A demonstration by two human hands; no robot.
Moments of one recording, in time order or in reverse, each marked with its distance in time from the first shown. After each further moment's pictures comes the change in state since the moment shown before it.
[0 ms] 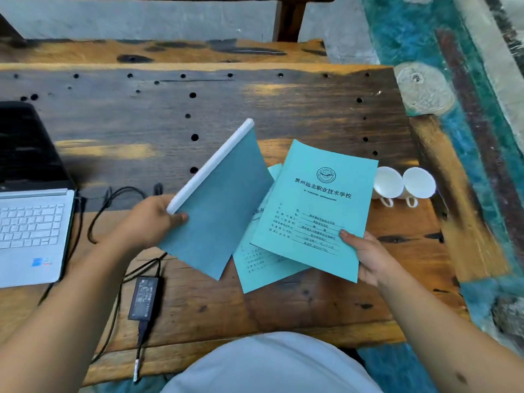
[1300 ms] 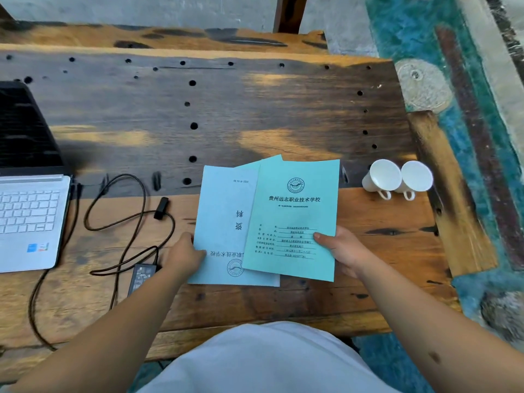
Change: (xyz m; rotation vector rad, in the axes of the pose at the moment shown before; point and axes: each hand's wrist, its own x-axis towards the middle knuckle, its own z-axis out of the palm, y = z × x) left_hand 0.014 -0.081 0.129 0.061 0.011 -0.357; right_hand 0.008 0.022 0.025 -0.481 0.039 0.042
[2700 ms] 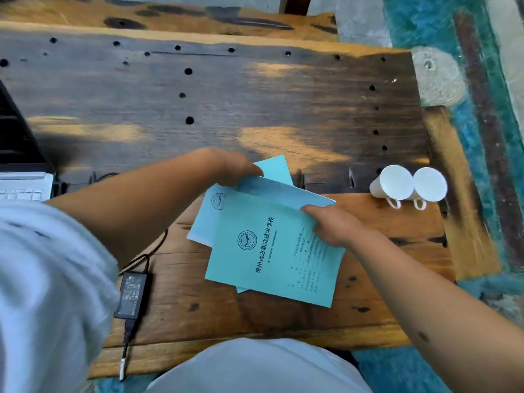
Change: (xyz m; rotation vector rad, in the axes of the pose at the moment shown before) left_hand 0.089 0.210 -0.070 1.117 -0.329 0.875; right_hand 0.069 -0.060 -0.002 -1.394 -0.080 -0.267
